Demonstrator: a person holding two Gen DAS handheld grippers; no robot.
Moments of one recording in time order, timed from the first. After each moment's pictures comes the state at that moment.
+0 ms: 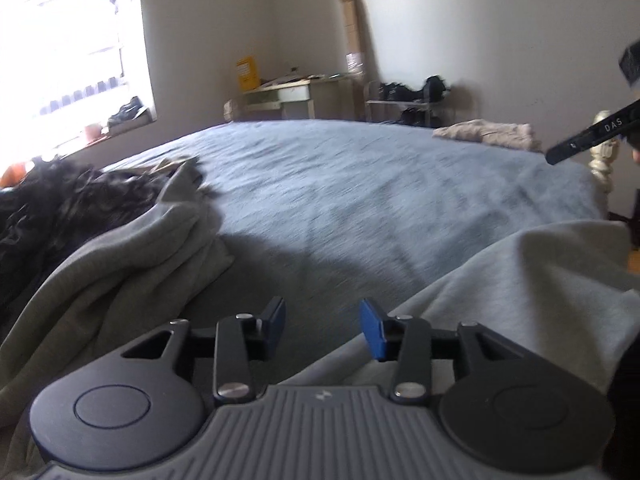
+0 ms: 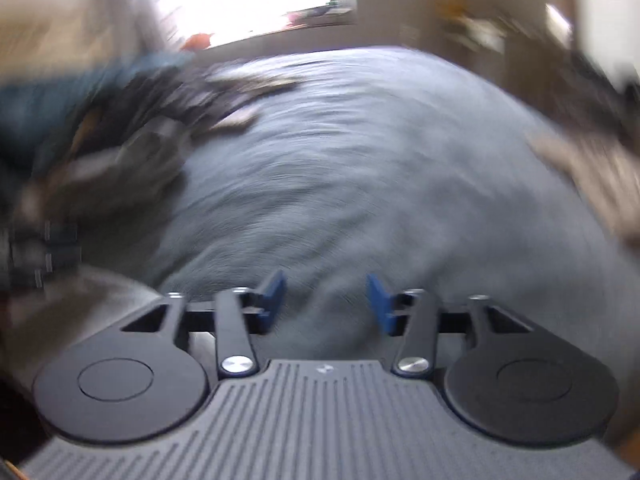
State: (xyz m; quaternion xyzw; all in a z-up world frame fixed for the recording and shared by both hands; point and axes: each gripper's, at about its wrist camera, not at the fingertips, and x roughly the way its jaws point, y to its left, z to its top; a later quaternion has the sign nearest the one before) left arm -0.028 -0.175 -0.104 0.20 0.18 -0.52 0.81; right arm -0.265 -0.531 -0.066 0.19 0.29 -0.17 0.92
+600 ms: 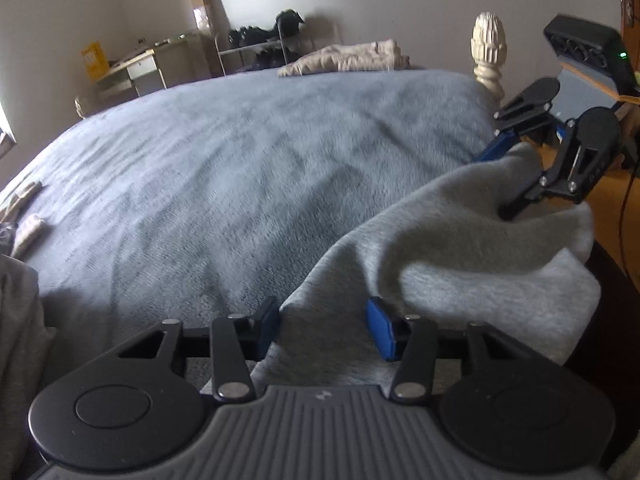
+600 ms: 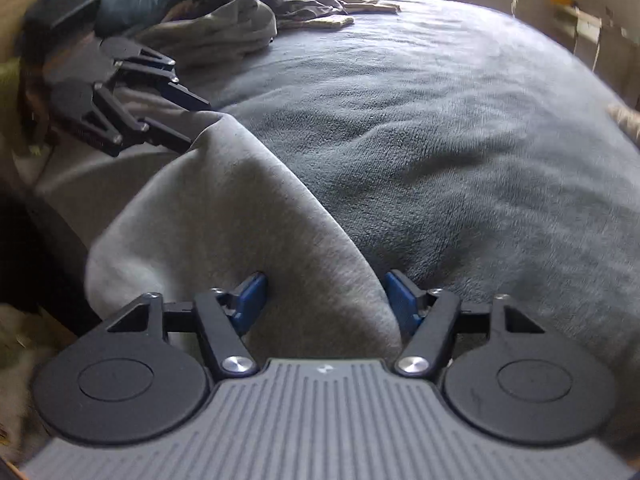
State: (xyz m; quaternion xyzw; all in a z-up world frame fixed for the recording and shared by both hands) left arm -0.069 -0.283 -0.134 0.33 0.22 -0.63 0.67; right arm -0.291 -0.495 -0.141 0.02 0.38 0.00 0.92
